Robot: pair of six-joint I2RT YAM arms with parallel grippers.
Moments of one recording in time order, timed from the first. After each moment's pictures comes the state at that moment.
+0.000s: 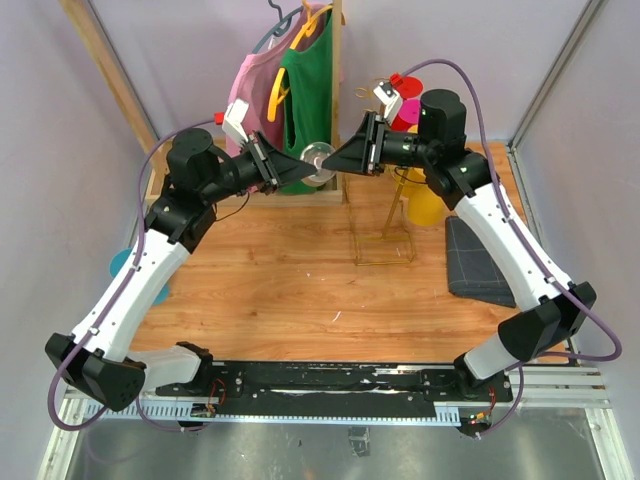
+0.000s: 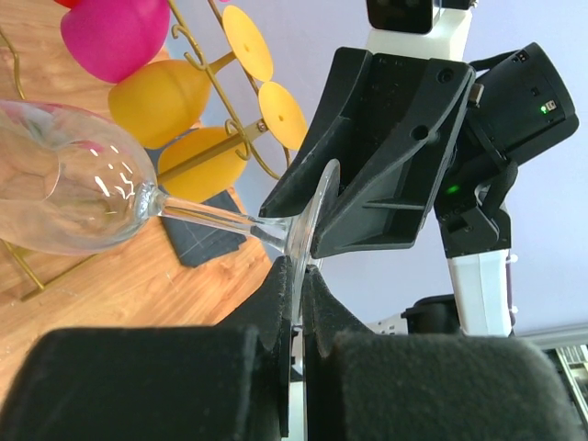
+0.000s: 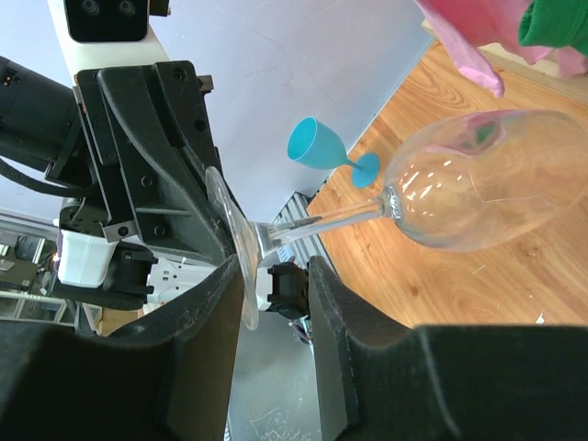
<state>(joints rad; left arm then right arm) -0.43 1.21 1.35 -0.17 0.55 -0.97 0.48 1.53 1.71 -0.36 -0.81 0.77</state>
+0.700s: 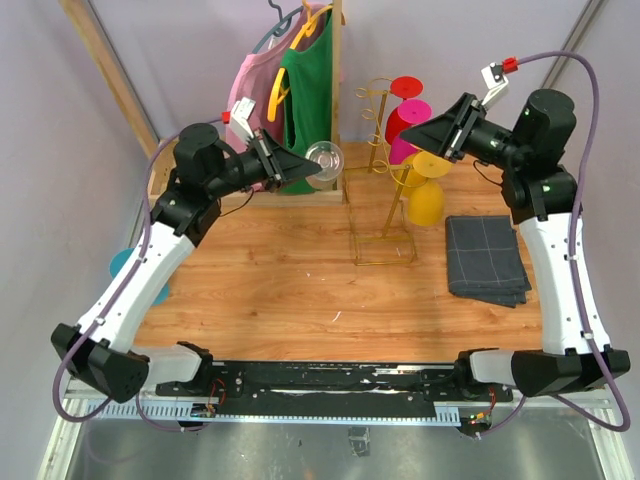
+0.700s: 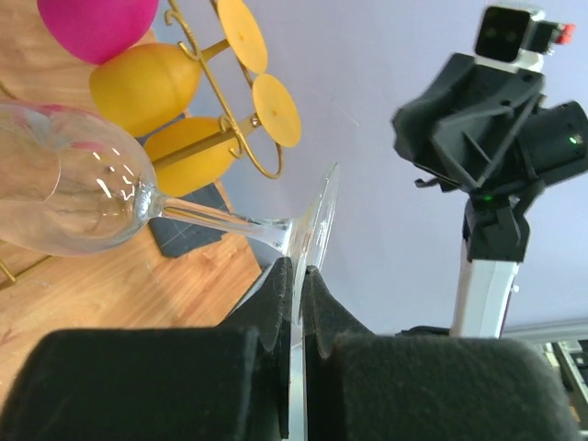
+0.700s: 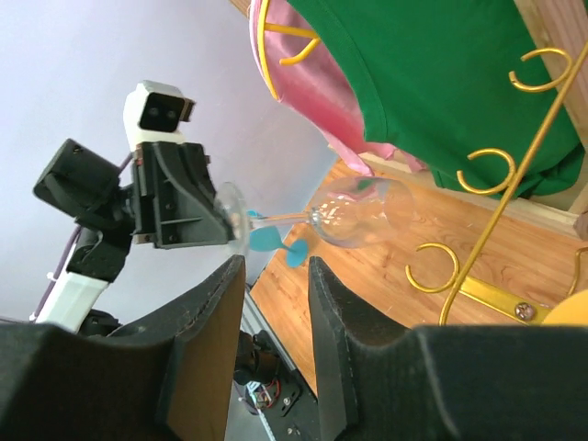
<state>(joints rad) -0.43 1.24 1.38 -0.18 0.58 -1.02 0.13 1.30 1.66 -0.39 -0.83 0.74</state>
